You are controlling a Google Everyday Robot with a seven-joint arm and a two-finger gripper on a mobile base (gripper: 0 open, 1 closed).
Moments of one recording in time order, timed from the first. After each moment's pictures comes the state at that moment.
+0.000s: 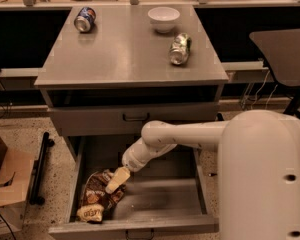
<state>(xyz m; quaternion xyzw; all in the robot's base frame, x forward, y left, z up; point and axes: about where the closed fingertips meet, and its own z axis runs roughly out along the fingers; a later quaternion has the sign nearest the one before) 0.536 0.120 0.470 -0.53 0.77 0.32 0.15</state>
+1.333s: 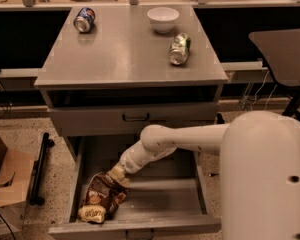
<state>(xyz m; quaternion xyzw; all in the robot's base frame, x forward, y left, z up) 0.535 0.139 0.463 -0.48 0.79 0.34 0.16</state>
